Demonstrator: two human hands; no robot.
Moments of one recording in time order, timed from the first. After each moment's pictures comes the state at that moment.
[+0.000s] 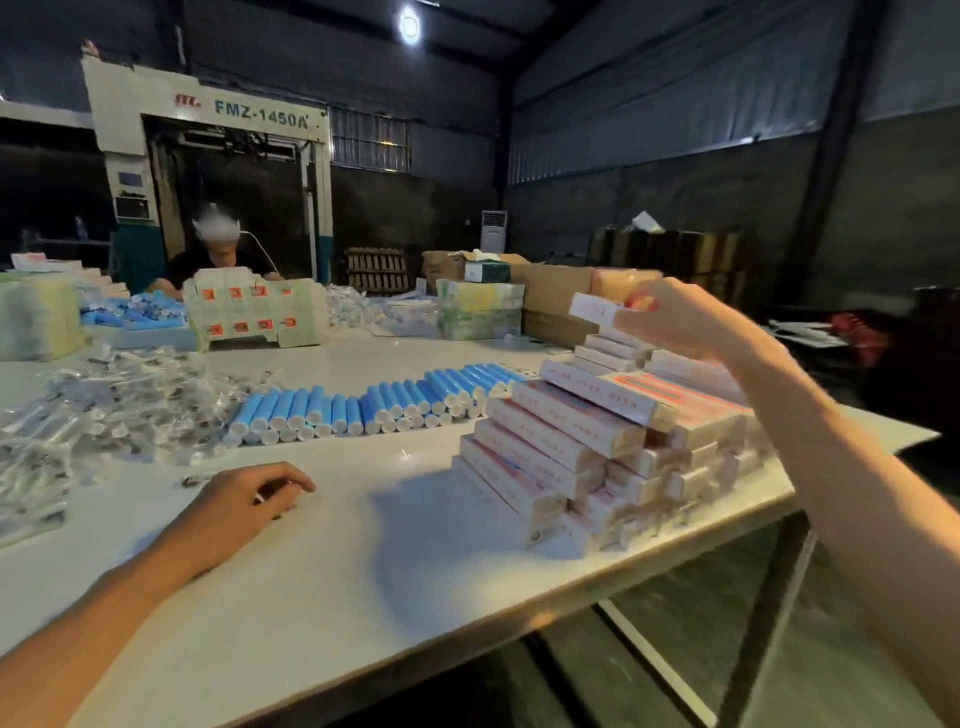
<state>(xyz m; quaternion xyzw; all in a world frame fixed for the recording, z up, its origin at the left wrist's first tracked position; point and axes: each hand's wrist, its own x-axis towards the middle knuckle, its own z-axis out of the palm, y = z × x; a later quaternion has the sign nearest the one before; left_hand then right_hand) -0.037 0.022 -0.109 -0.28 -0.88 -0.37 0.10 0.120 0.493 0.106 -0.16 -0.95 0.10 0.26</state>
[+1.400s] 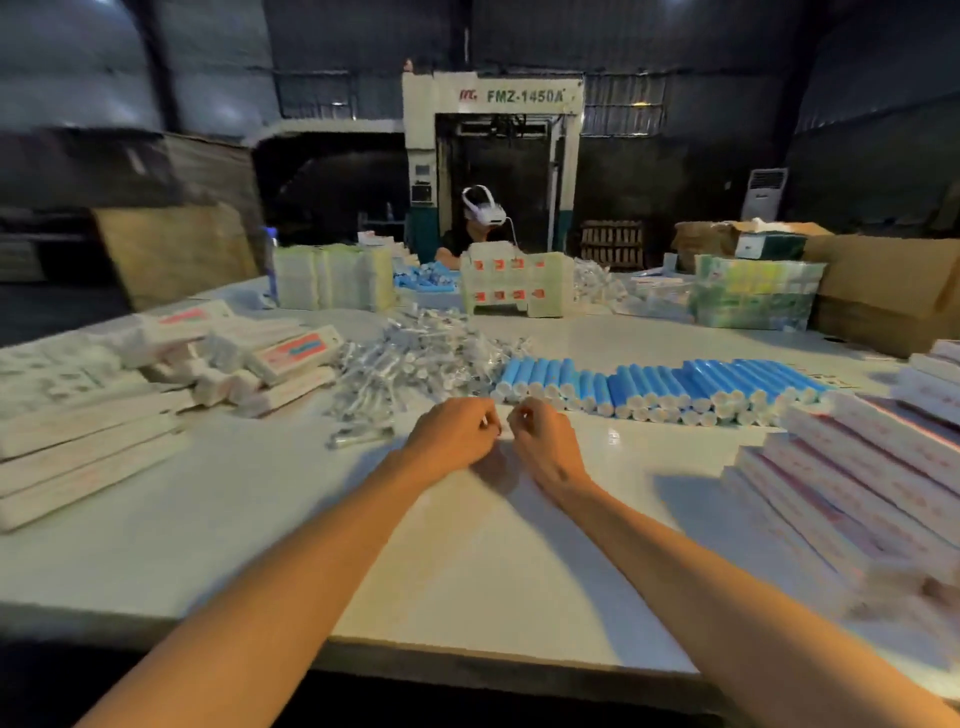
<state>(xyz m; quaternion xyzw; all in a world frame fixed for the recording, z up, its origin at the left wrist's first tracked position) -0.034 -0.007 -0.068 -0.10 -0.97 -0.19 0.12 -0.047 0.145 -0.096 0.10 -0.88 0.43 0.18</state>
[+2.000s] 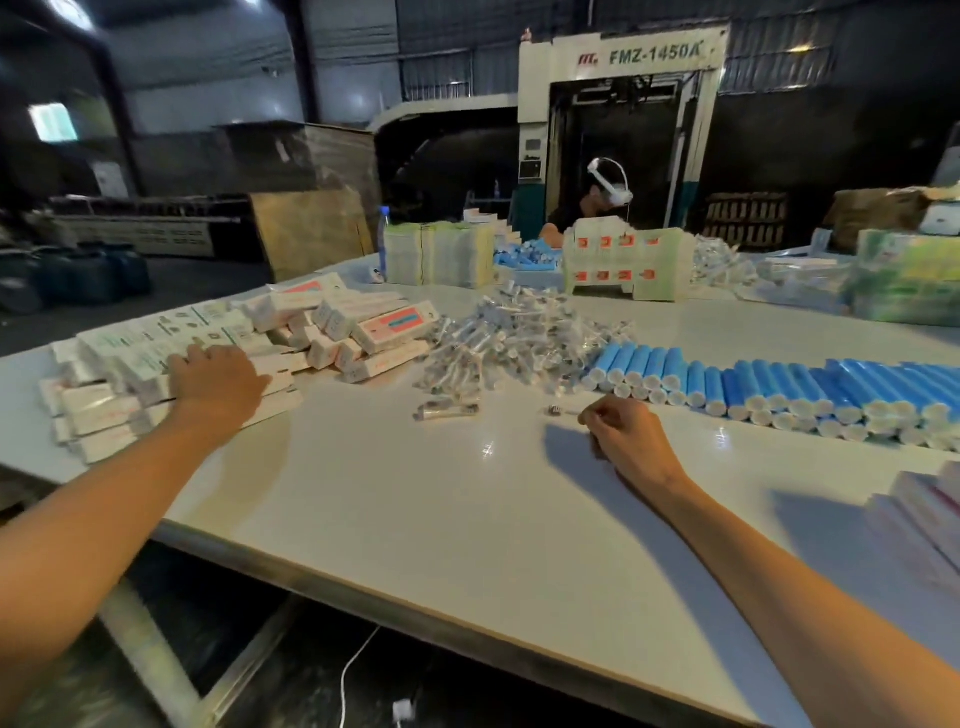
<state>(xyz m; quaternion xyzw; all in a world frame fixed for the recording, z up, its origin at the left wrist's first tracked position) 0.041 -0.317 -0.041 0.39 -0.90 0.17 0.10 -0.065 0.138 -0.108 0.20 -0.86 0.46 0.13</state>
